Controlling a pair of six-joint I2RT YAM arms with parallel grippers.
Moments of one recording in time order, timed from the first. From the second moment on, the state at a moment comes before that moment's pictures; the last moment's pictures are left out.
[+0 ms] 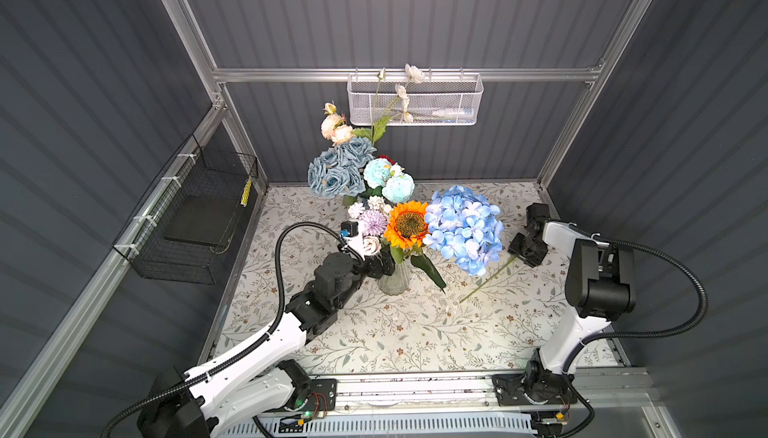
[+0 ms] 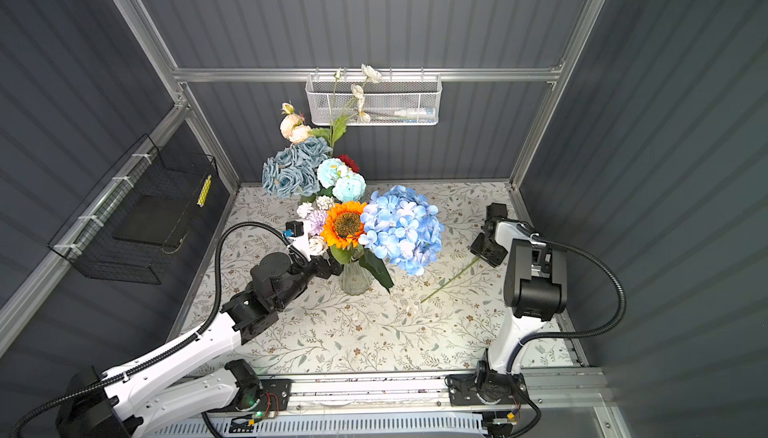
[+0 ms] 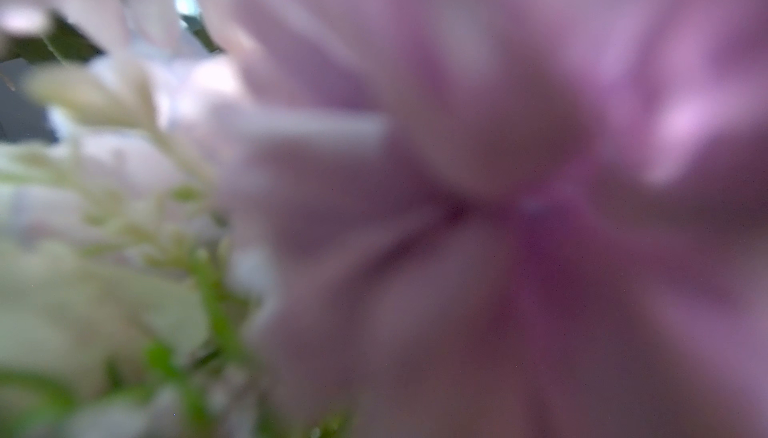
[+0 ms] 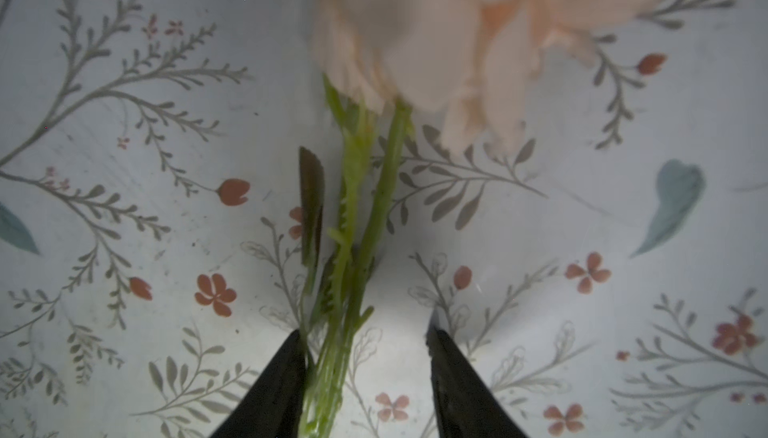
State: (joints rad) left arm -0.78 0.98 0.64 0.20 -0.22 -0.38; right arm -0.16 1.88 1.21 -0.62 0.04 0.51
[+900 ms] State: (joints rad) left arm -0.78 0.96 0.64 0.18 -0.20 -0.39; right arm -0.18 1.77 1.16 -0.62 -0.05 0.44
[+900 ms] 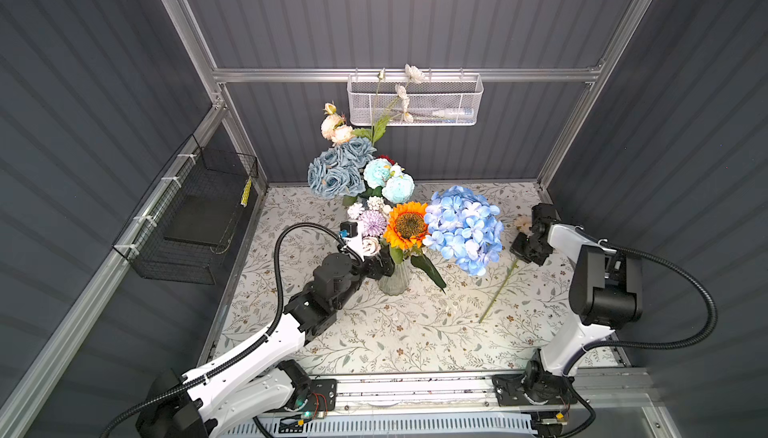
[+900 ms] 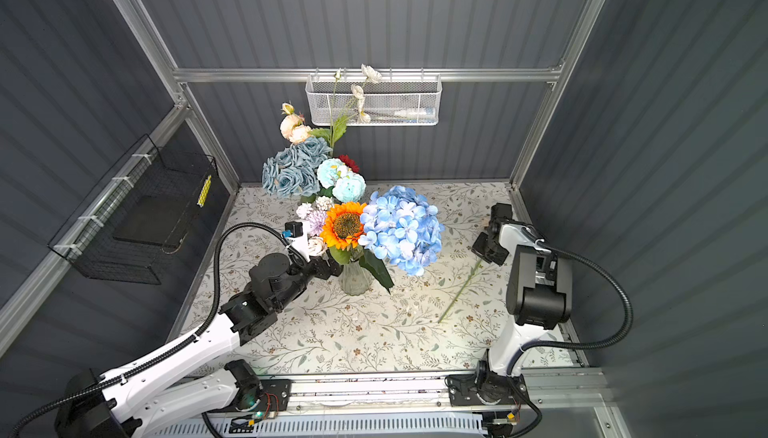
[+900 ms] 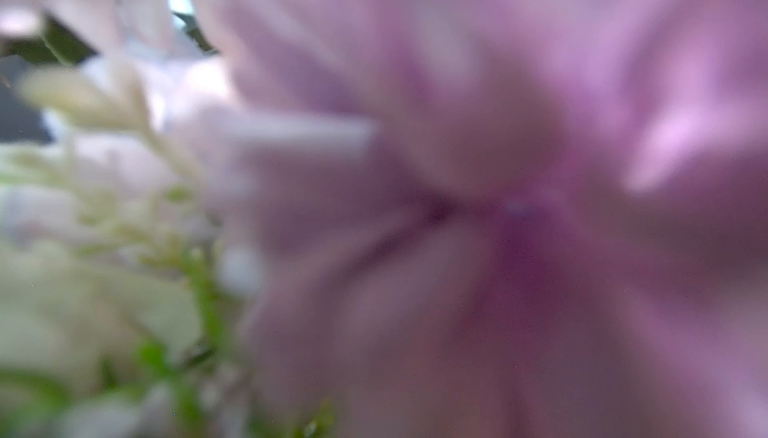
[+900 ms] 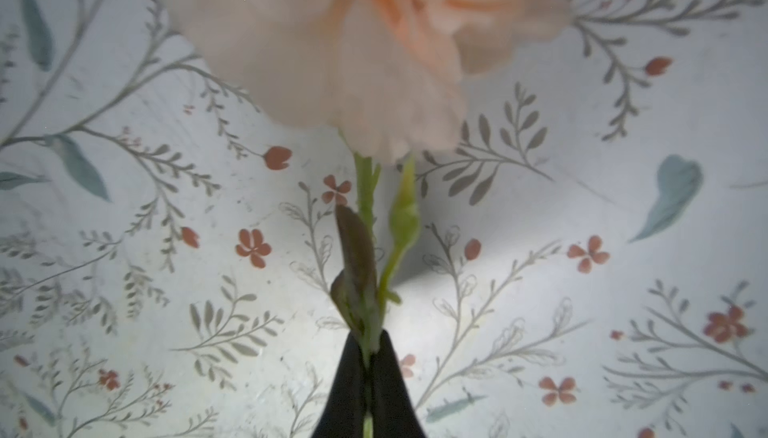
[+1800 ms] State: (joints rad) left arm -0.78 0.64 0.63 -0.17 -0.05 -0.43; right arm 0.03 1.18 0.95 -0.51 -0.18 0.43
